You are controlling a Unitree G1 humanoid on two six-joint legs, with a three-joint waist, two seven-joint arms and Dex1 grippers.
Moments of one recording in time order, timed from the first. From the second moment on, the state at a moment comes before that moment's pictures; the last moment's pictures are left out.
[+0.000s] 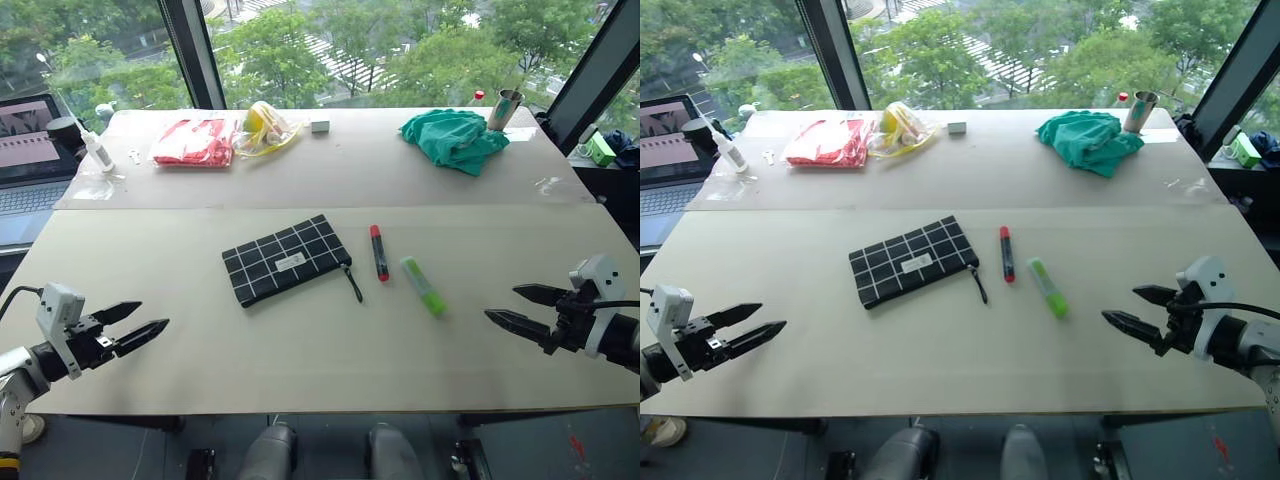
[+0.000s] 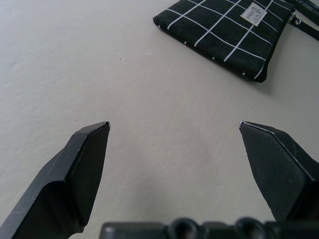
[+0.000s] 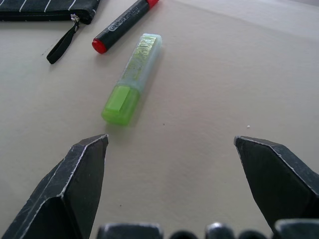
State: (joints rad) left arm 0.10 0.82 0.49 0.13 -0.57 0.42 -1.09; right arm 0.07 -0.90 -0.44 -0.17 0.53 0.59 0.98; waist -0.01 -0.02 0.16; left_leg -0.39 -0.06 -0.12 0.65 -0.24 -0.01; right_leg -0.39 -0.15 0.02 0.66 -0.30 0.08
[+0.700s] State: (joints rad) left arm -0.06 0.71 0.42 0.23 -0.45 -0.18 -1.24; right arm -0.13 -0.88 -0.35 -0.24 0.64 0.70 0.93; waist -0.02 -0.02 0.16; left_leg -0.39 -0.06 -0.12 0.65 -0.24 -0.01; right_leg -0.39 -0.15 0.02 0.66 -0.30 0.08
